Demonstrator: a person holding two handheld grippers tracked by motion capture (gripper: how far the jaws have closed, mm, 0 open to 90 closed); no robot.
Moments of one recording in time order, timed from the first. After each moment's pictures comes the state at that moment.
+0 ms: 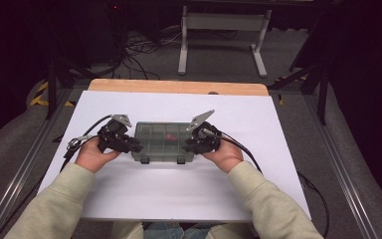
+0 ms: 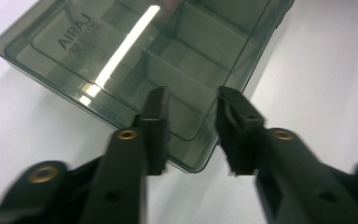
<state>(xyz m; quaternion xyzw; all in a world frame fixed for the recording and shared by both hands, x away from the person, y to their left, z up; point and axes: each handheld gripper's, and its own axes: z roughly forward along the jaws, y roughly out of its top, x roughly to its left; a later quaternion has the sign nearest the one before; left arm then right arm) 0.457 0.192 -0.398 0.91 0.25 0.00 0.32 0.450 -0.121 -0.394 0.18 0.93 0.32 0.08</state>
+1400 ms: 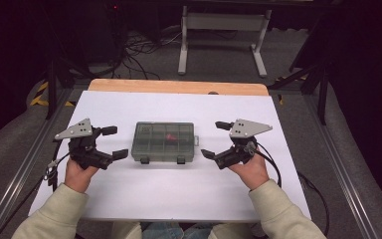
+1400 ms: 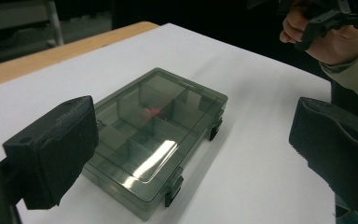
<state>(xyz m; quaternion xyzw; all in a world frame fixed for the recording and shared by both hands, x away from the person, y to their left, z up) 0.384 0.243 -0.378 0.78 0.24 0.10 0.57 0.385 -0.198 -0.355 0.18 0.81 0.53 0.19</state>
